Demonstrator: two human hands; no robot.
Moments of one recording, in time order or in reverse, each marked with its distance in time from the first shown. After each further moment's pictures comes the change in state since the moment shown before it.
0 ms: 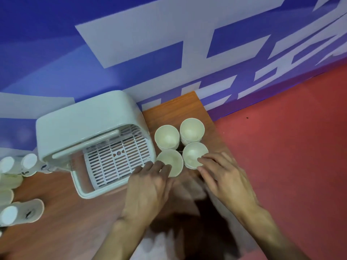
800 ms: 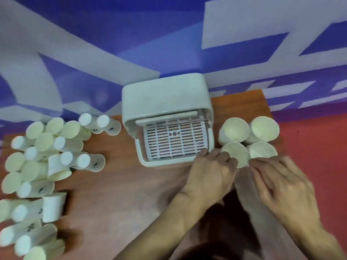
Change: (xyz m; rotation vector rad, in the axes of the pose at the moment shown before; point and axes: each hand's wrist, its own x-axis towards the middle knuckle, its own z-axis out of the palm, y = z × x) left_hand -0.011 -0.012 -0.016 -0.132 0.040 0.072; right_hand 0.008 -0.066 -0.010 -0.129 0.059 -0.183
